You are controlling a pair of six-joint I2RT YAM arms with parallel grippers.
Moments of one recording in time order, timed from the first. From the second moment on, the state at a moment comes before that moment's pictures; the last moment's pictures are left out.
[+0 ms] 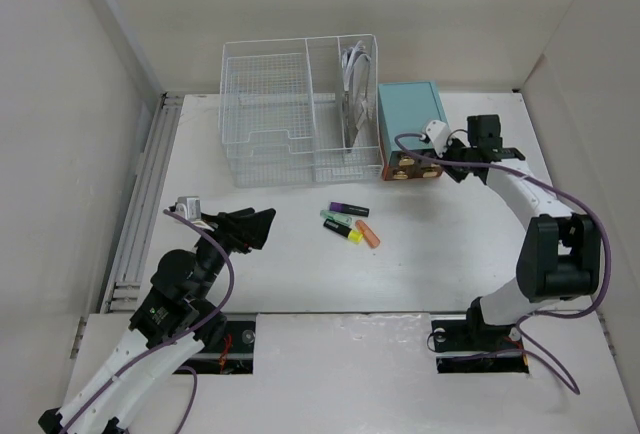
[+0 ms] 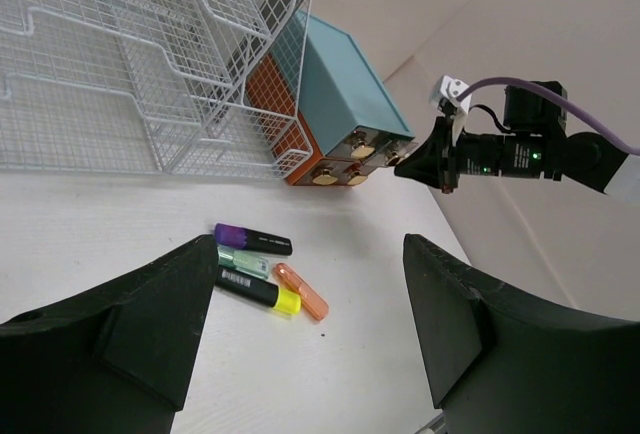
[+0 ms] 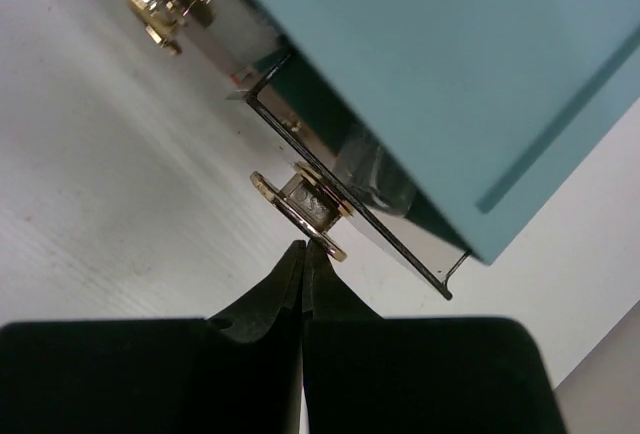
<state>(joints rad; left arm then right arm) -0.68 0.15 0.39 -0.16 -0.23 -0.69 0.03 1.52 1.10 -0.46 -0.28 -0.87</state>
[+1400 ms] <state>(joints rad) -0.82 1.53 0.61 0.78 0.06 -0.86 -0.04 1.04 0.99 -0.22 -0.53 -0.11</state>
